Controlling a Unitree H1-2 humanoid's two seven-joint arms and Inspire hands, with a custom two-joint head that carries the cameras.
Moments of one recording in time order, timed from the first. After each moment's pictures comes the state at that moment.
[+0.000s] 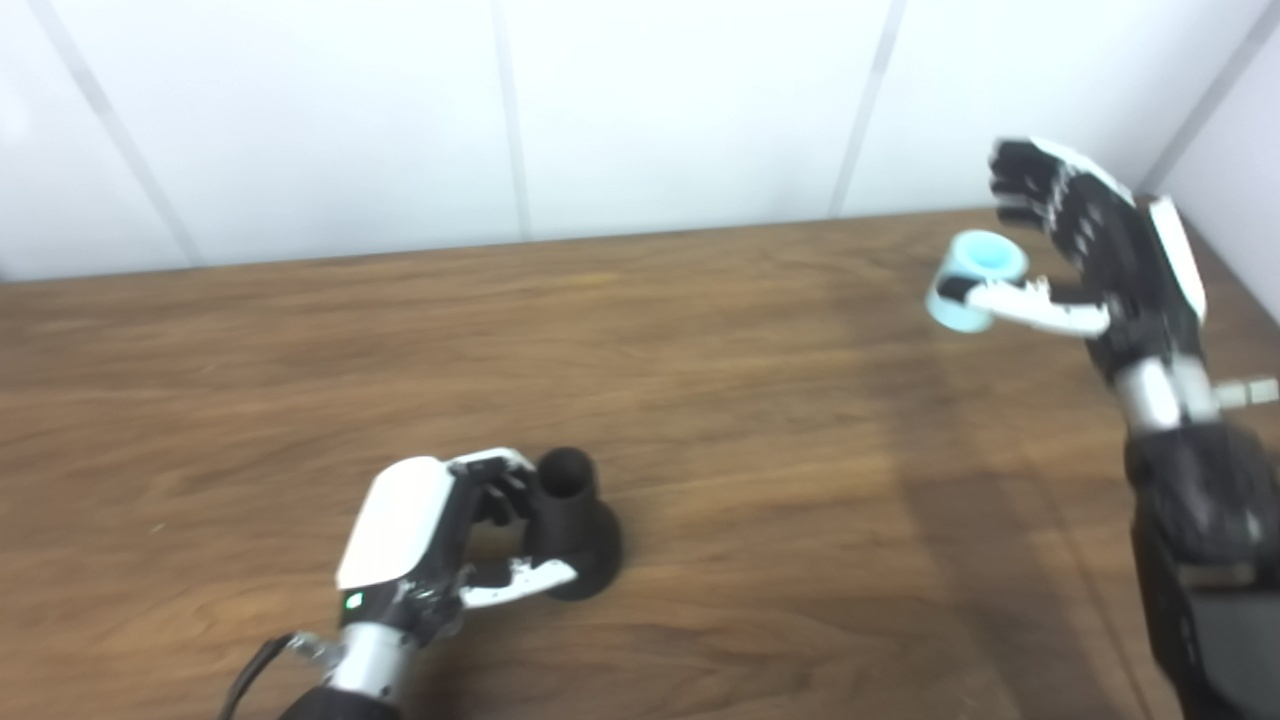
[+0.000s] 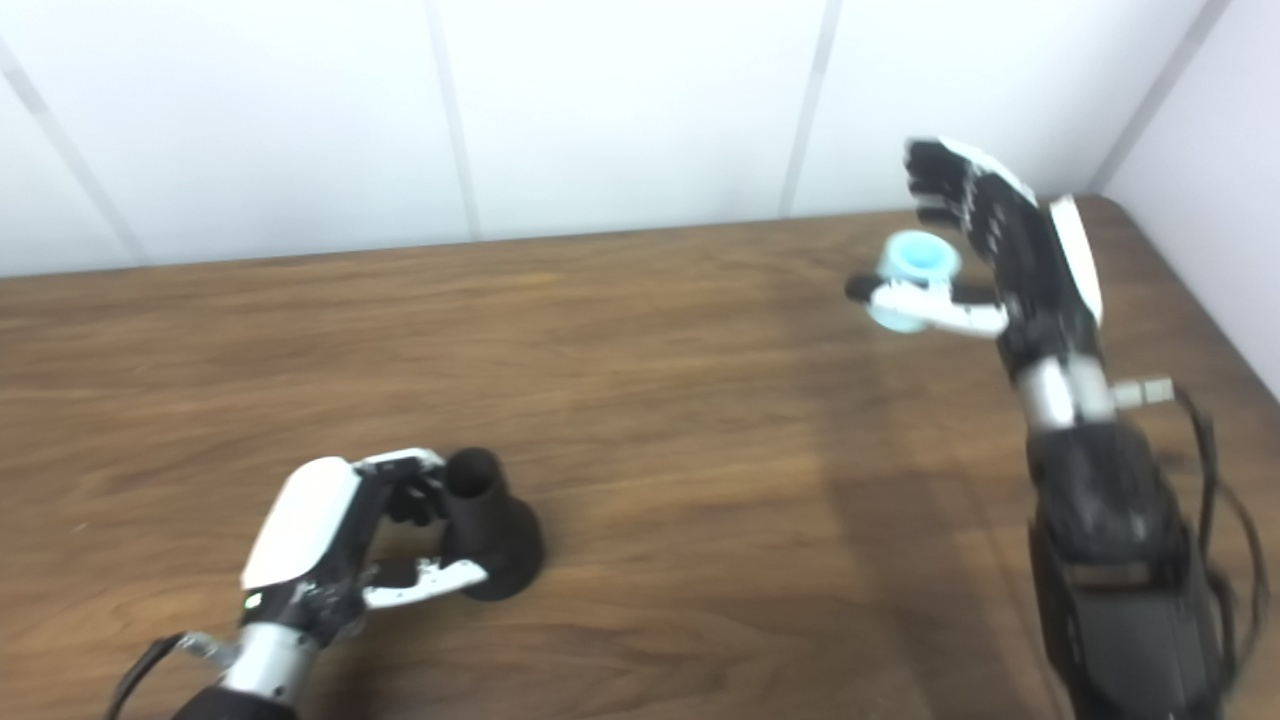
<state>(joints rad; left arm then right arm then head) 0.05 0.20 -0.32 -0.41 0.82 0.18 -0.15 -0.19 -0.46 -0.25 -0.39 -0.05 0.33 0.04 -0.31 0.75</state>
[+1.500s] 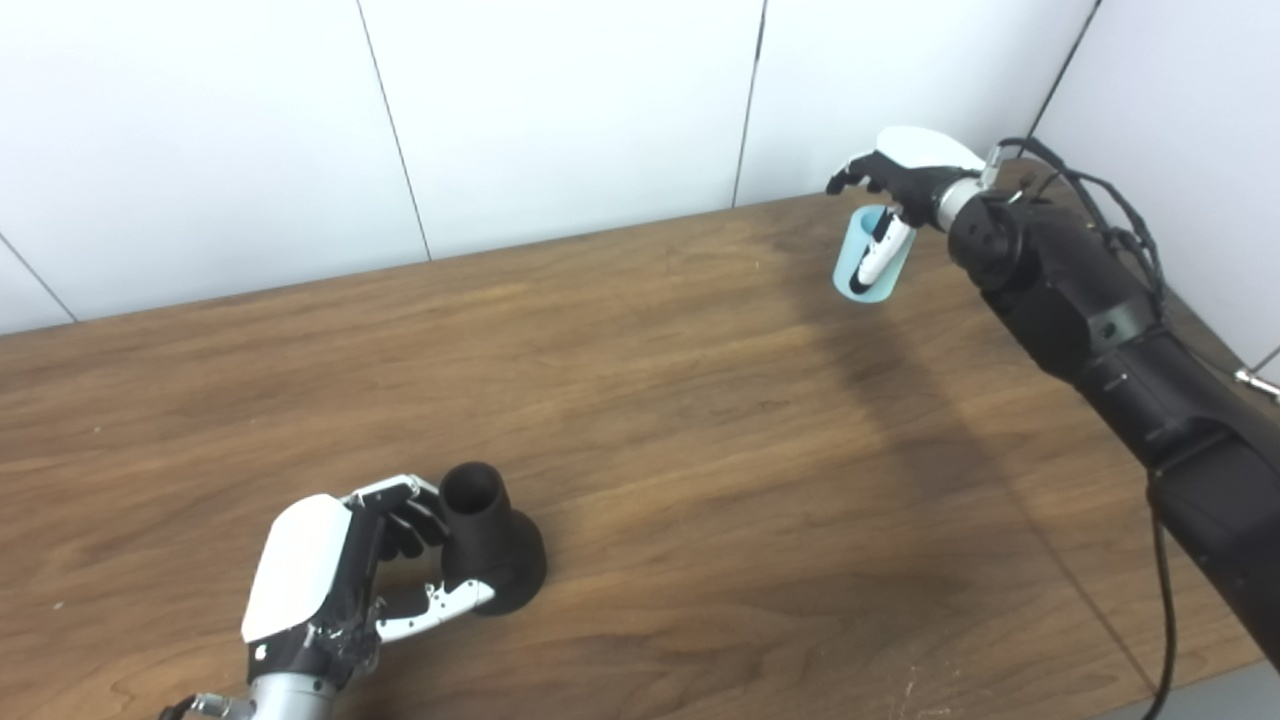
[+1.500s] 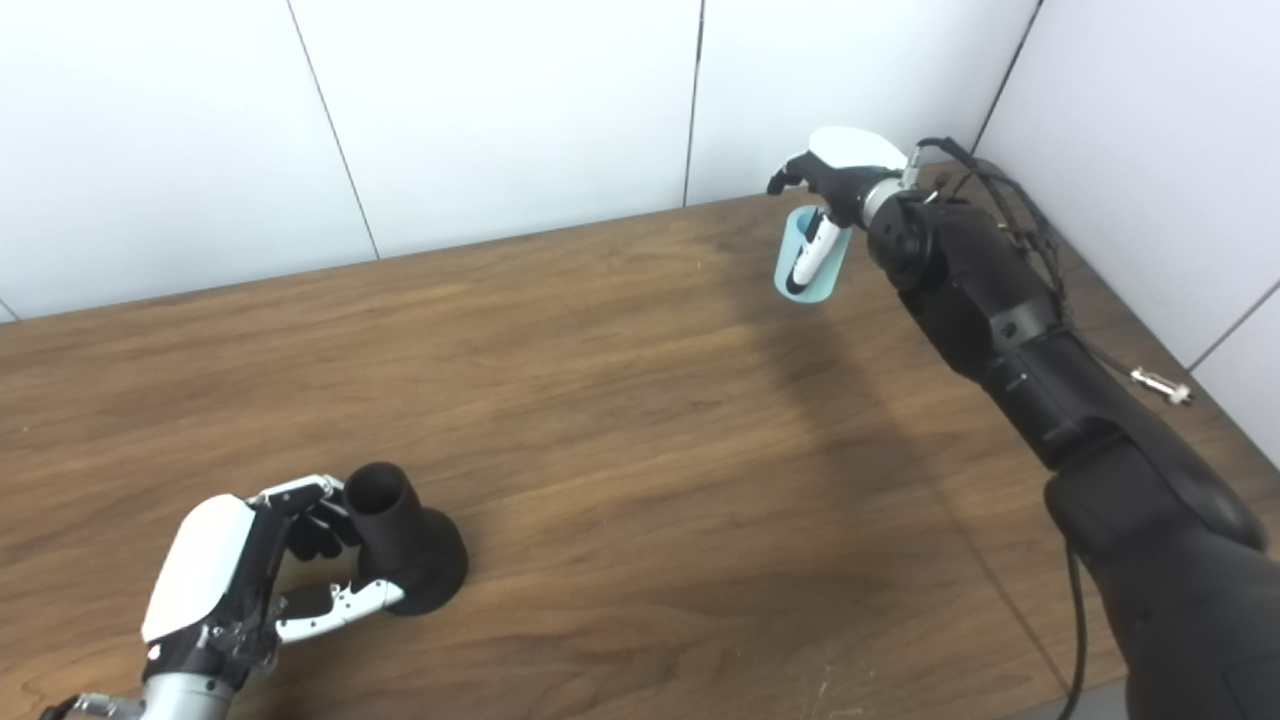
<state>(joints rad) 0.05 0.20 -0.28 -0.40 0.82 0.15 -0.17 -0.66 -0.71 0.31 0.44 -0.70 0.26 0.30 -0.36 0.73</state>
